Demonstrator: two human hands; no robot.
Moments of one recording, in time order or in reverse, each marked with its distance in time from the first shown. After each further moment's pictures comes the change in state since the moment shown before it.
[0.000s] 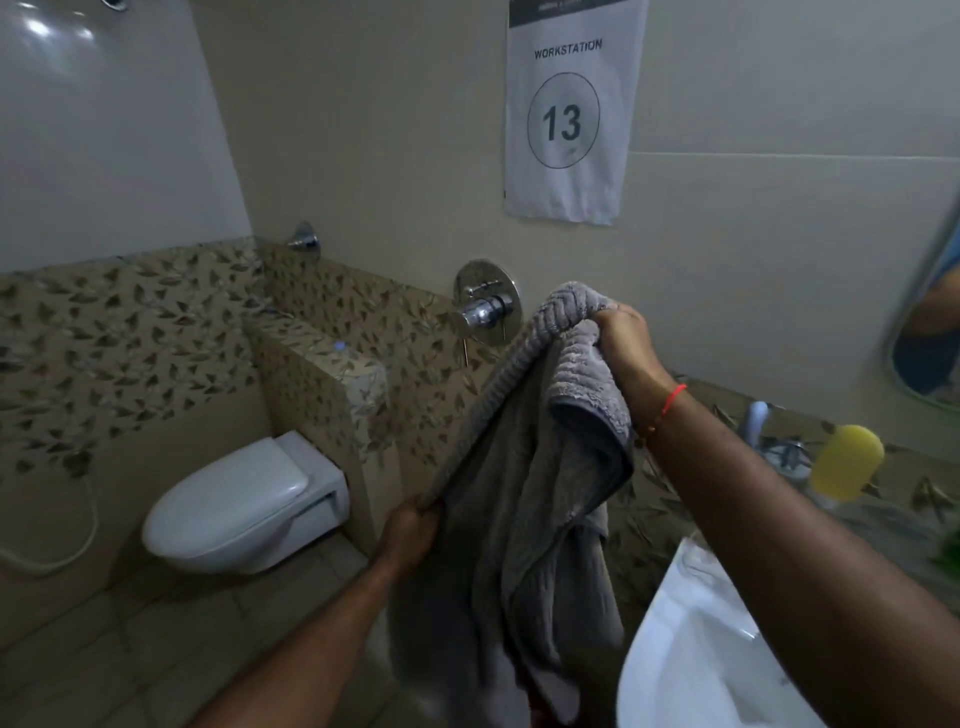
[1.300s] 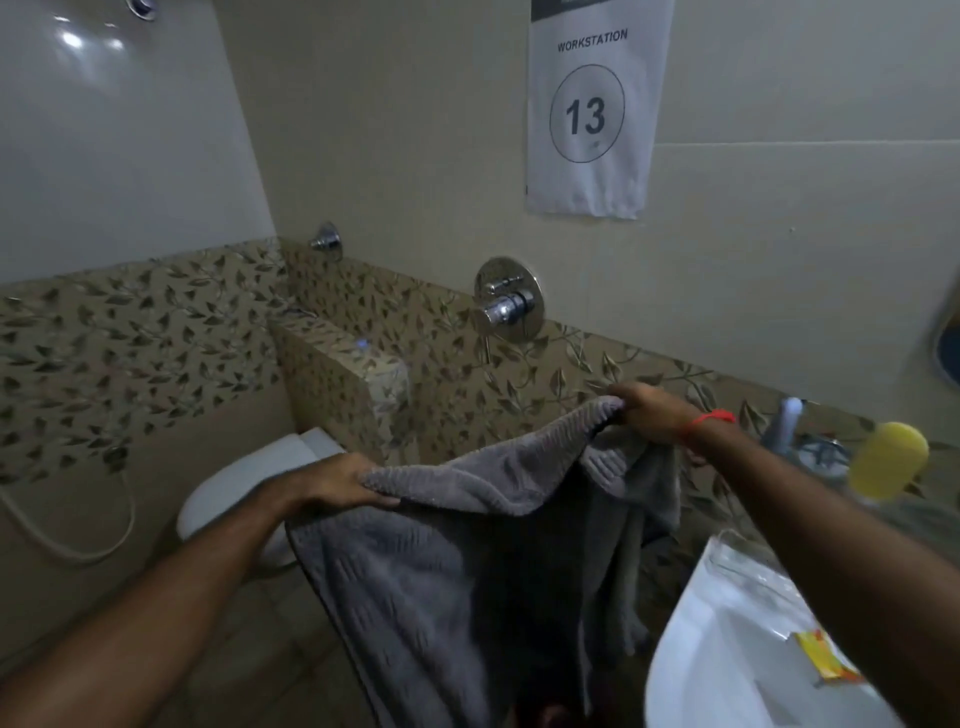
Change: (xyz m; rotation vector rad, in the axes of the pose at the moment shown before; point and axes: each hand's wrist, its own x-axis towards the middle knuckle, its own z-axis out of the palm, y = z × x) left_hand 0.023 0.021 -0.163 0.587 -0.433 0.180; right_hand 0.029 0.104 -0.051 -1.137 -0.476 0.020
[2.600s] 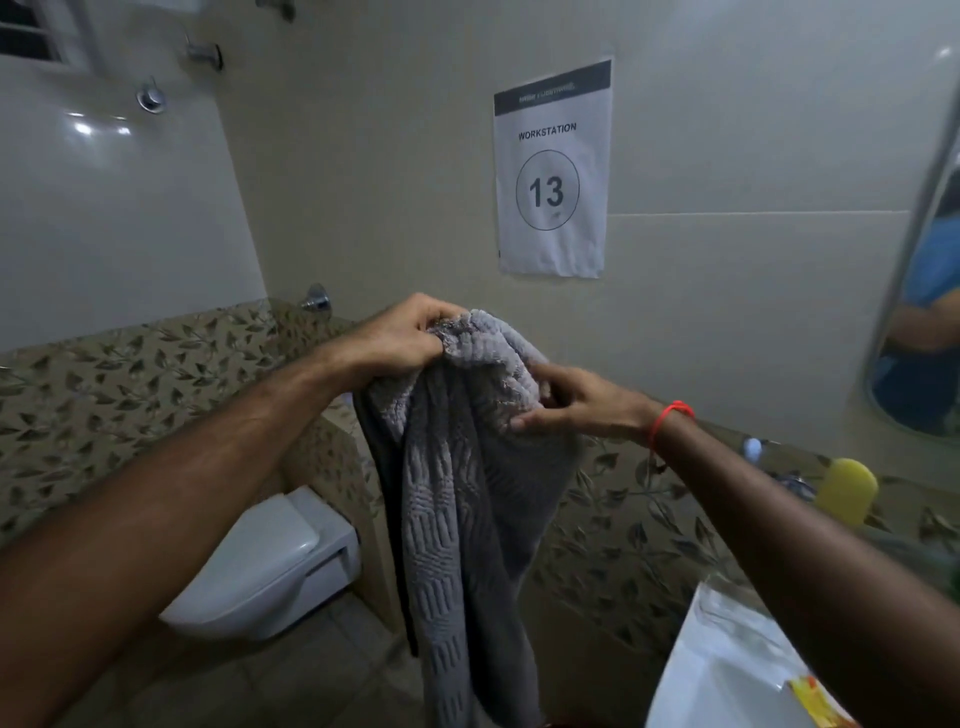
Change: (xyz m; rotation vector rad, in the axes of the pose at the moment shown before) left_hand -0.053 0.227 -0.132 -0.234 0.351 0.464; right_hand -0.037 -0.082 -0.071 0.397 0.013 -0.464
